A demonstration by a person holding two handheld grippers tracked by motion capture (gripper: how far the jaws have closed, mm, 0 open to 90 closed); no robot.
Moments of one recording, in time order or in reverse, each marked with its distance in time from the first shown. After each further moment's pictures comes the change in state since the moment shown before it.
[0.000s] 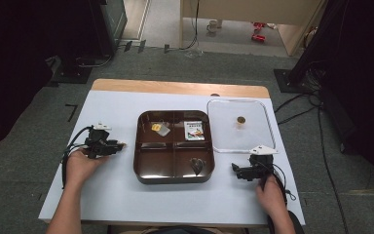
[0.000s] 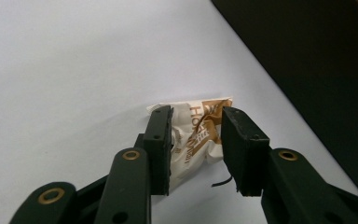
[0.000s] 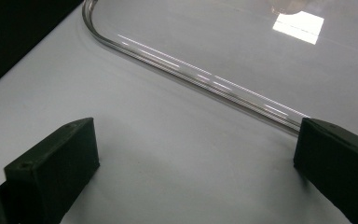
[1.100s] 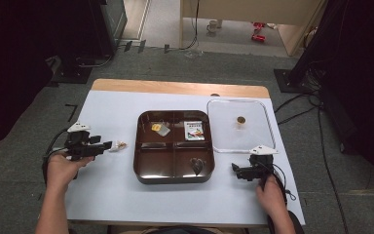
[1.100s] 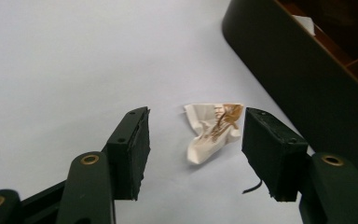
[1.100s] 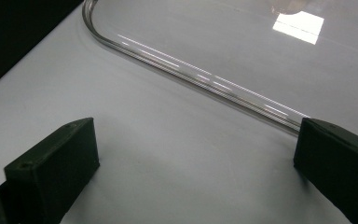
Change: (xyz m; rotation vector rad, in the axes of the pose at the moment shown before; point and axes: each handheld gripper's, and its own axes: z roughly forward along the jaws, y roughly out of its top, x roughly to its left) left arm 0.023 -0.019 -0.044 -0.157 0.014 -0.069; right arm 0.000 0.000 0.000 0.001 0.000 0.000
